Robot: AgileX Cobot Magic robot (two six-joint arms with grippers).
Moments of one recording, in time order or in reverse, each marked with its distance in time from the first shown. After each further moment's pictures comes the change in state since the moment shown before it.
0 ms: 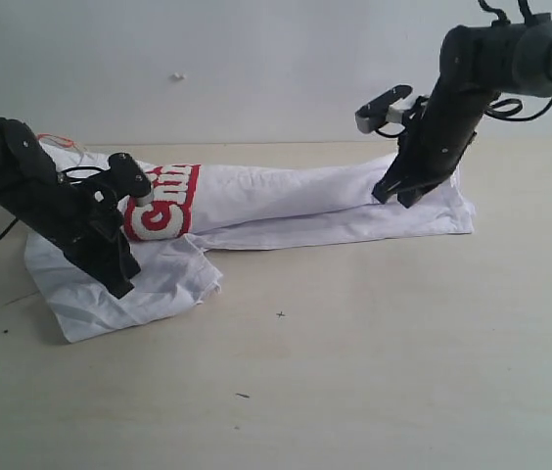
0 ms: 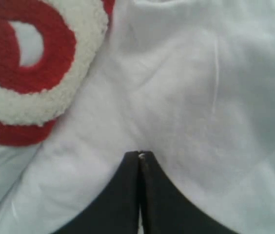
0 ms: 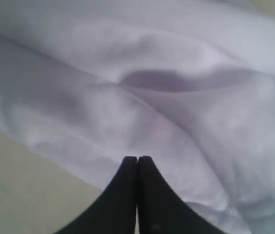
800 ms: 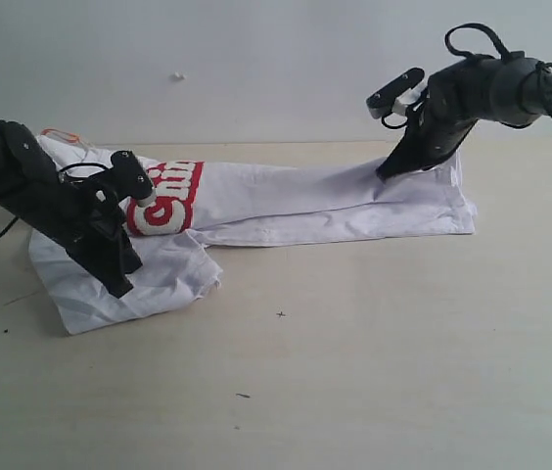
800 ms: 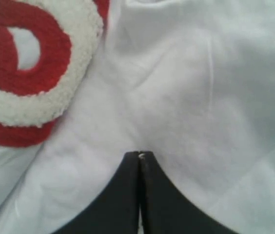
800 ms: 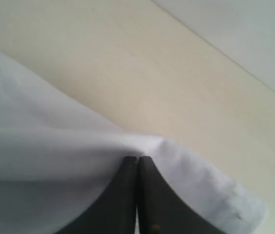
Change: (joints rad) left arm -0.005 0.006 0.006 -0.042 -0.051 0.095; right arm -0.017 0.146 -0.135 -0.347 -0.305 0.340
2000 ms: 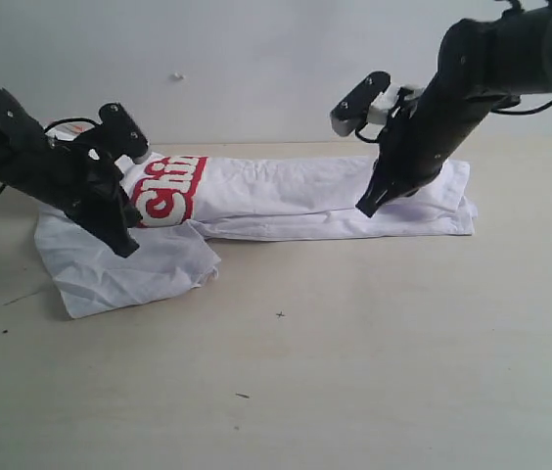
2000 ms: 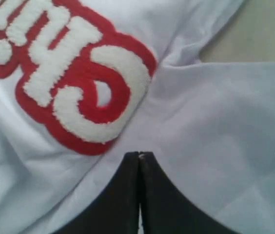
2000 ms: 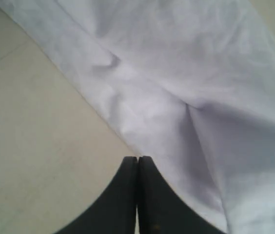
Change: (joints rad) left arm -0.014 -0.102 0.002 -0.031 -0.109 -0.028; right arm 0.111 -0.399 0.481 0.388 0.065 -0.466
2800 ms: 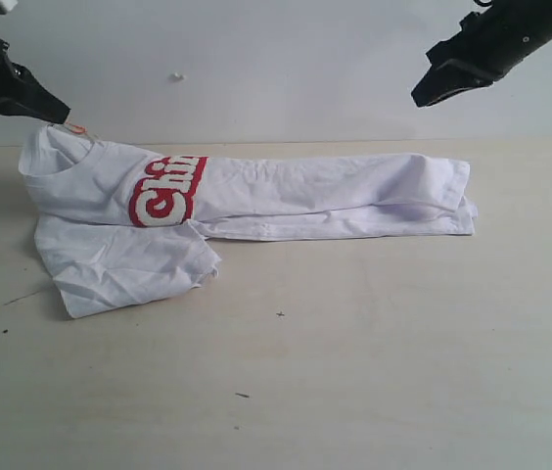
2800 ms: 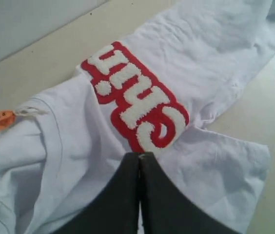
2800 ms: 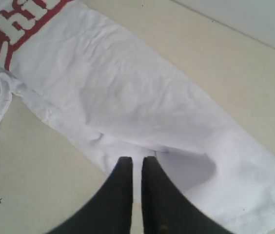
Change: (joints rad) left arm 0.345 0.078 -0.534 -0.238 0.700 -0.125; right arm -0.331 0.204 -0.638 0.553 0.571 -0.119
